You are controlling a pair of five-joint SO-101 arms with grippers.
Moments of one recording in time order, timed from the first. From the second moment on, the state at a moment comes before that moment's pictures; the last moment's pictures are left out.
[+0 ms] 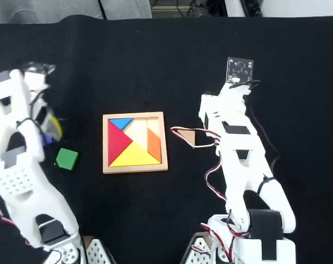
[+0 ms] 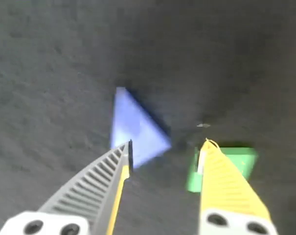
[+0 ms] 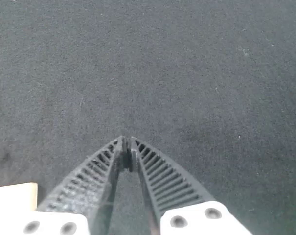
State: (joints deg) left arm -27.7 31.3 -17.4 87.4 -37.6; right arm 1.1 -14.4 52.1 10.3 -5.2
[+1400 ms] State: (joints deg) left arm -31.4 19.2 10.9 57.3 -47.3; right arm 0.1 -14.4 52.1 10.3 -3.1
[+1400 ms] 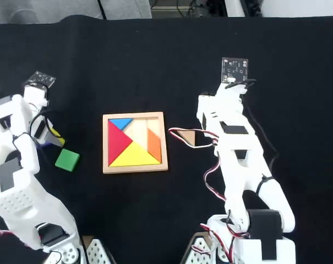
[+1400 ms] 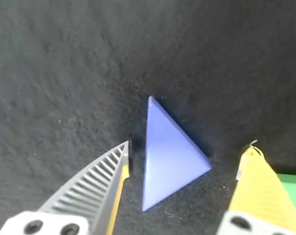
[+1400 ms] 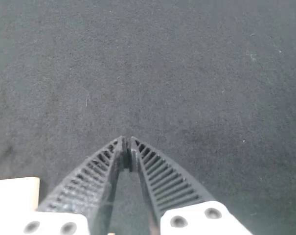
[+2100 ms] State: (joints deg) left arm -31.6 24.6 4.9 61.0 -50.9; right arm 0.1 -14.4 52.1 10.3 -2.8
